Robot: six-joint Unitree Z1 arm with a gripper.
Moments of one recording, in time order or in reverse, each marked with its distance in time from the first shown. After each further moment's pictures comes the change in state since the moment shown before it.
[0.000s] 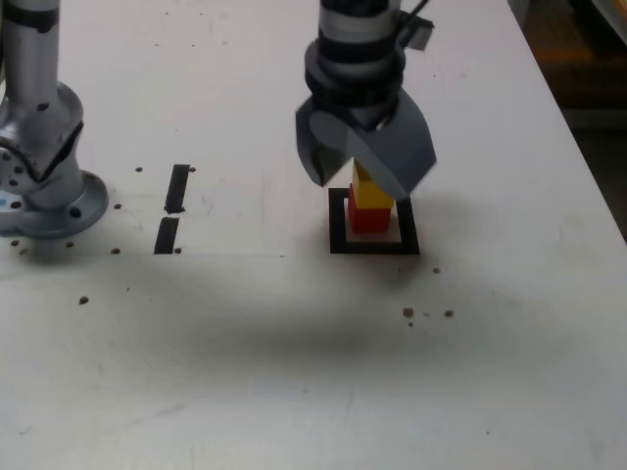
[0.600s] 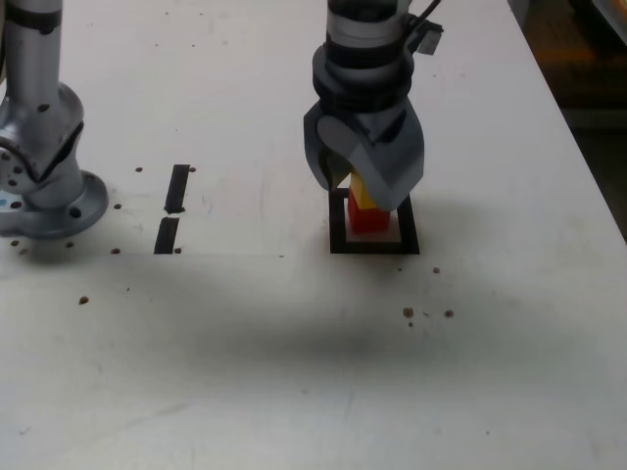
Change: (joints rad) arm -0.018 0.049 -0.009 -0.079 -0.012 0.015
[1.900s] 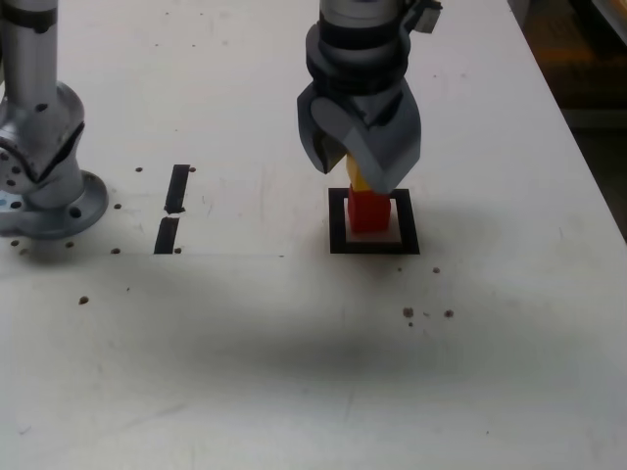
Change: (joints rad) arm -0.021 -0.019 -0.056 0.081 0.054 -0.017
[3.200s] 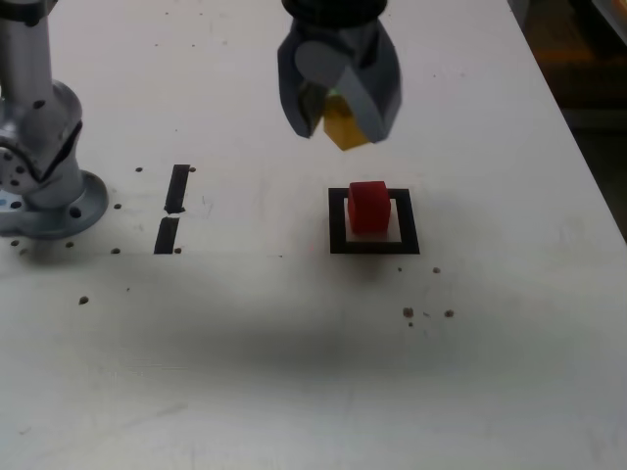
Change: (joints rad) arm 0.029 -0.075 -0.117 0.210 -0.073 -0.232
